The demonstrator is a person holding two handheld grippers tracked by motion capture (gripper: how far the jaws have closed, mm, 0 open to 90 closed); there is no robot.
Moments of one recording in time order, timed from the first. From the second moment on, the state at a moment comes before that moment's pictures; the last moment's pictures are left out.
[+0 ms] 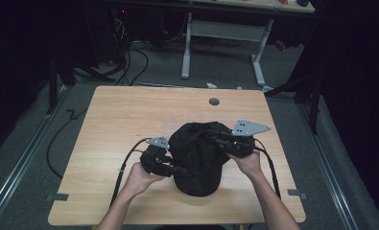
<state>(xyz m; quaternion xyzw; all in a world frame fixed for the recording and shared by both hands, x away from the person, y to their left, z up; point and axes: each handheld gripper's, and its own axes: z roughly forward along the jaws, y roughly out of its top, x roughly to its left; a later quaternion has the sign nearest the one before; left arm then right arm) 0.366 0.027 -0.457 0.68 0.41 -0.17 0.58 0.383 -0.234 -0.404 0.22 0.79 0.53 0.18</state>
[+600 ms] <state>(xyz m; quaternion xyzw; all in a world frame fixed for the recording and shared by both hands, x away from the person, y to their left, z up) 0.351 0.035 -0.438 0.66 0.37 -0.20 0.62 0.385 -0.240 -0.399 0.24 0.78 0.54 0.18</state>
